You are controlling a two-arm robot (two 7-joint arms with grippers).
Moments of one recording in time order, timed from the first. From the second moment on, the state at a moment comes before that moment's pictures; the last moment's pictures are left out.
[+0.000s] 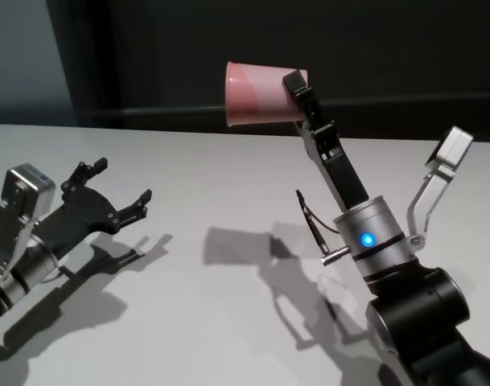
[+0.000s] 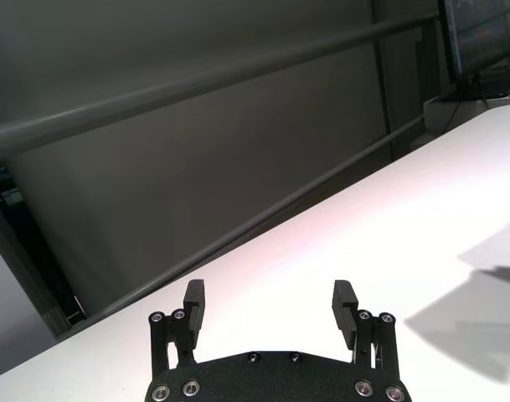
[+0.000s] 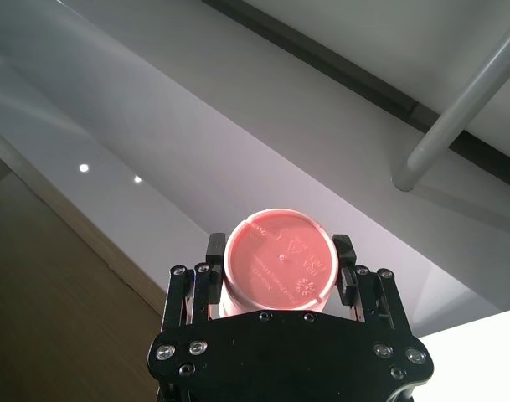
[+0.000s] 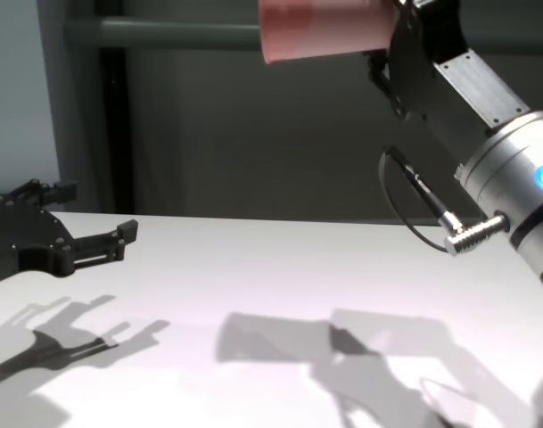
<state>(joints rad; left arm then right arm) -0.22 0.51 0.32 -1.30 -0.25 -0.26 -0.40 0.19 0.08 -0.37 -1.49 1.36 -0.01 0.53</state>
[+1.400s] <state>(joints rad) -0.21 0.50 0.31 -1.29 -0.24 -0.27 -0.43 0.17 0.10 -0.37 -1.50 1.36 -0.02 0.51</state>
